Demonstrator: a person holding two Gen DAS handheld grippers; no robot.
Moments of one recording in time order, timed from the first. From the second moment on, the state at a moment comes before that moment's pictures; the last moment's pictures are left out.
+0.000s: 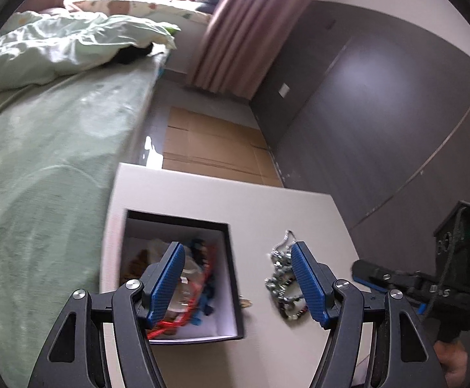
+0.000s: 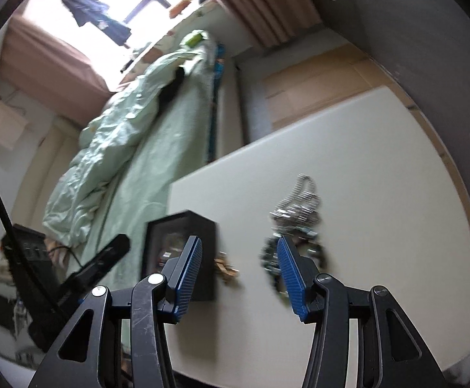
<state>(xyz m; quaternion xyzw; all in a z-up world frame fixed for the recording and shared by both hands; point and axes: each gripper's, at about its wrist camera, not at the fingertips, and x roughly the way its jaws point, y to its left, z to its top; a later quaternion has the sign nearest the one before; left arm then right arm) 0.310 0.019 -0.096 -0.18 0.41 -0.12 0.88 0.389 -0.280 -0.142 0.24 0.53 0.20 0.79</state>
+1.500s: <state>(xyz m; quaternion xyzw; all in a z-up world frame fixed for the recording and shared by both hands) 0.343 -0.140 -0.163 0.03 0.52 -0.18 0.83 0.352 -0.358 -0.199 0.34 0.55 0.15 0.75</state>
